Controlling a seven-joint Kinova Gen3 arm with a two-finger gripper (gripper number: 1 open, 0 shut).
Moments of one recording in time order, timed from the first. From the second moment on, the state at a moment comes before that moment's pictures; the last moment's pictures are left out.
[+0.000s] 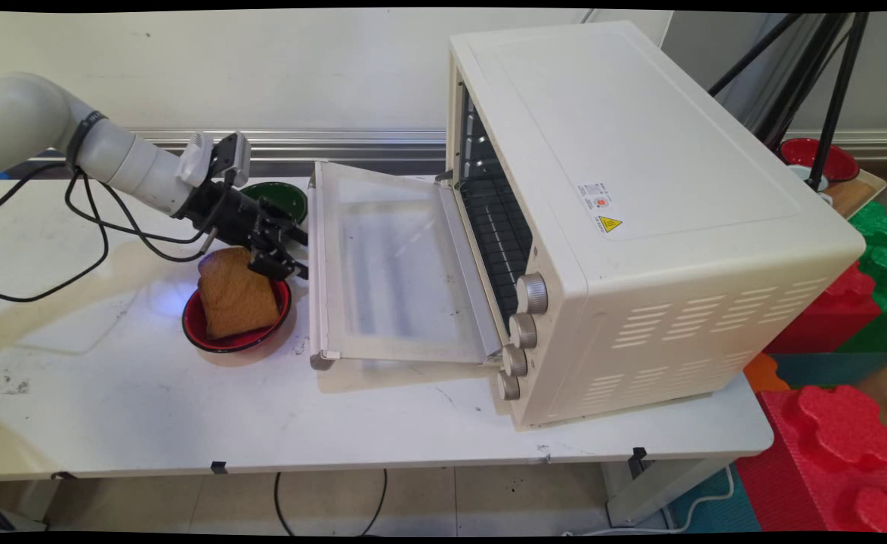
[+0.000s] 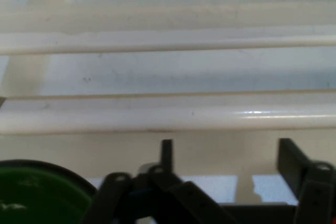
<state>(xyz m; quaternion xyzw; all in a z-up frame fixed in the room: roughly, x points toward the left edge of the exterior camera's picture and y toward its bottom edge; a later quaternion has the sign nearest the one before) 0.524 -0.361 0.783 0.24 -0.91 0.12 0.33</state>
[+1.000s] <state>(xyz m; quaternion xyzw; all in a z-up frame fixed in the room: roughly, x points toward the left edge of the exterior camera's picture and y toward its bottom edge) 0.522 -0.367 0.785 0.23 -0.90 0.12 0.36</state>
